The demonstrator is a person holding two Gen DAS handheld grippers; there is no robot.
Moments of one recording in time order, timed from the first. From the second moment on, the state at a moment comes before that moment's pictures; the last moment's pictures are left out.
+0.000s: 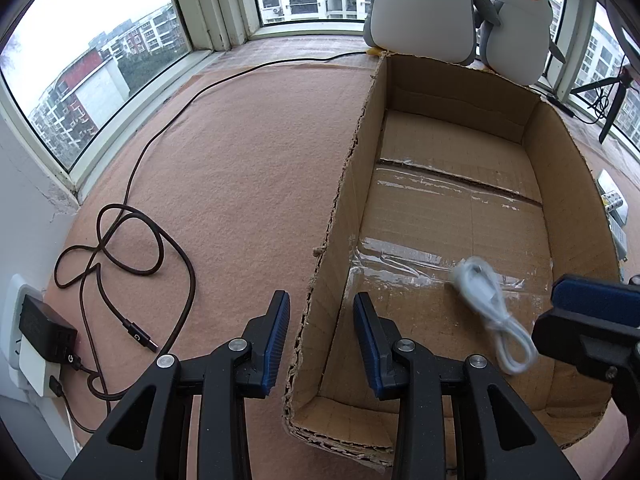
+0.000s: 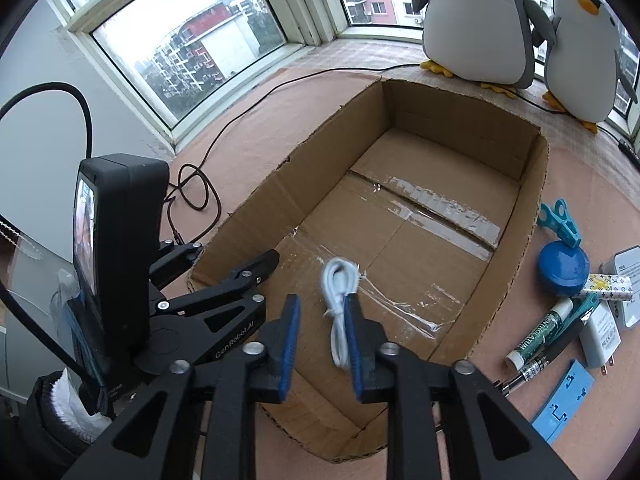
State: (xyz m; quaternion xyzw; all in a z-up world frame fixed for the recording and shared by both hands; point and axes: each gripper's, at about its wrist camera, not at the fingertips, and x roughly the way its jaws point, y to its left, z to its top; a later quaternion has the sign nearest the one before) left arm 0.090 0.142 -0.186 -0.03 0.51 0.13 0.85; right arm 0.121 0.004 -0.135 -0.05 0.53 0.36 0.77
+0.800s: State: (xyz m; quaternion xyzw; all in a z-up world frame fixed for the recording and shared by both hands) left arm 0.090 0.141 -0.186 -0.04 0.51 0.13 0.85; right arm 0.120 -0.153 -0.128 0.05 0.52 0.16 0.83
